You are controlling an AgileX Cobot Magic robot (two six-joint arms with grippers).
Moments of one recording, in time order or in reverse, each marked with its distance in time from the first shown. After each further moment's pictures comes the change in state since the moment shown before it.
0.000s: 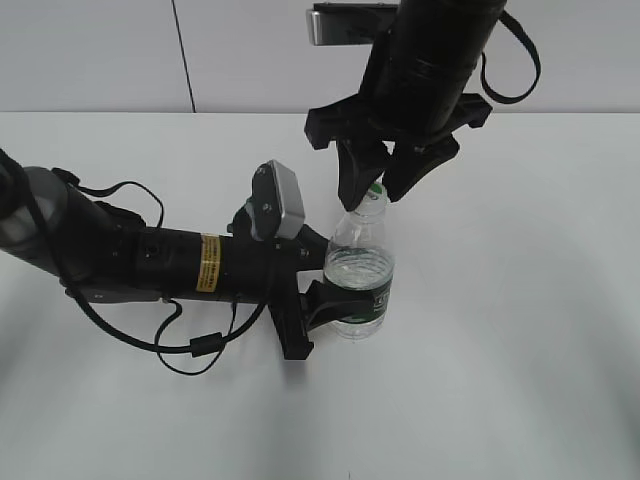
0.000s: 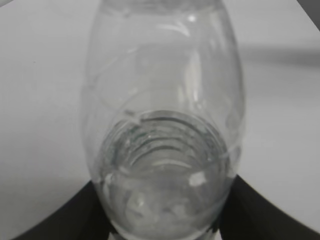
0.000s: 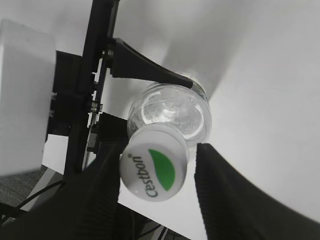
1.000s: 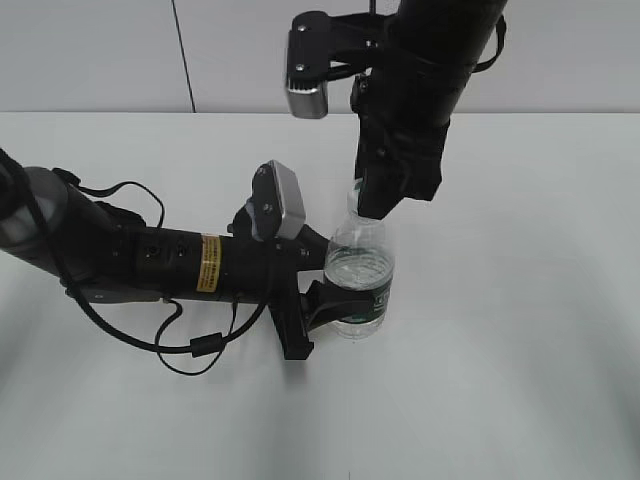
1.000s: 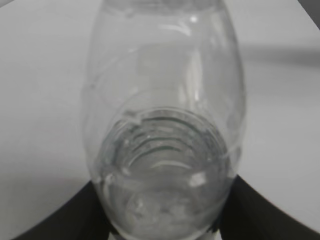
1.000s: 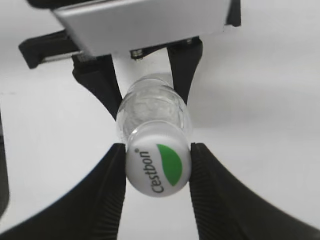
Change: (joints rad) left arm -0.001 0.000 0.000 -0.002 0.002 0.000; right arm 0.001 -0.001 0.004 -0.005 0.000 -1.109
